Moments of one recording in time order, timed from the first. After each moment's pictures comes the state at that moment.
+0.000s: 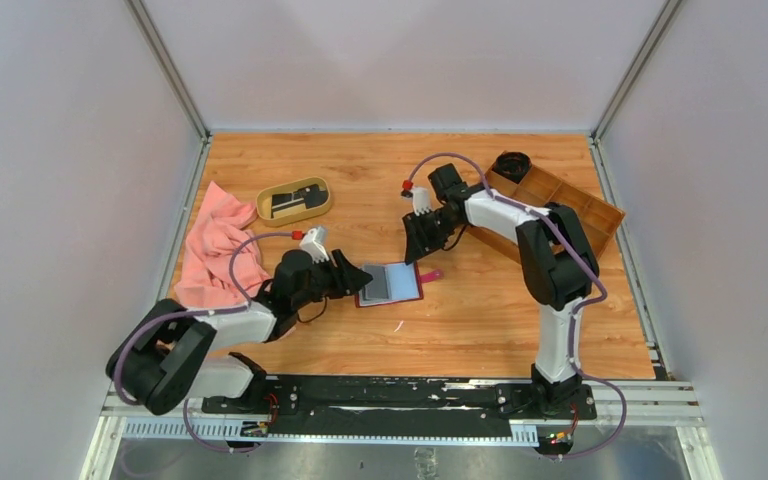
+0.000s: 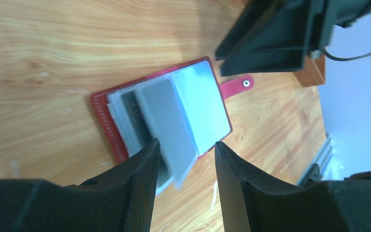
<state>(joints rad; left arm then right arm) -0.56 1.32 0.27 0.68 0.21 -0.79 0.47 2.00 1.38 -0.55 -0.64 -0.04</state>
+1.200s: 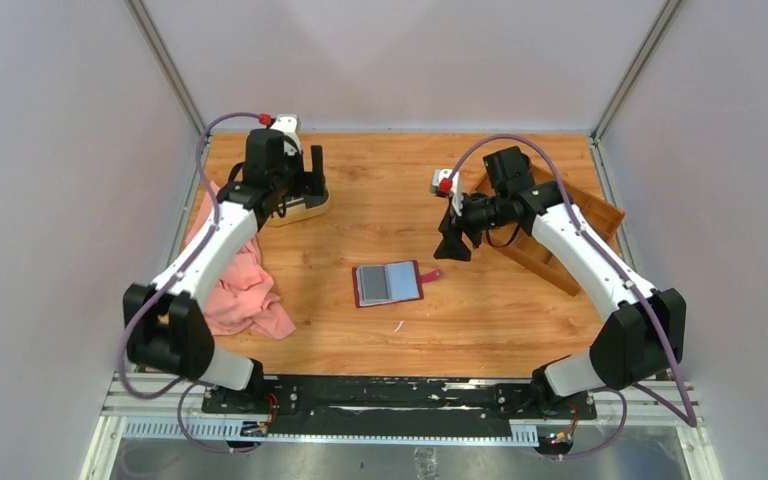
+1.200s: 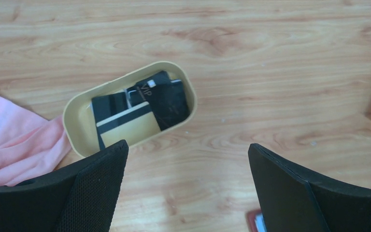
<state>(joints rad) -0.25 1.37 1.17 -0.29 -0.06 -0.15 0.40 1.42 1.28 -0.80 -0.80 -0.70</state>
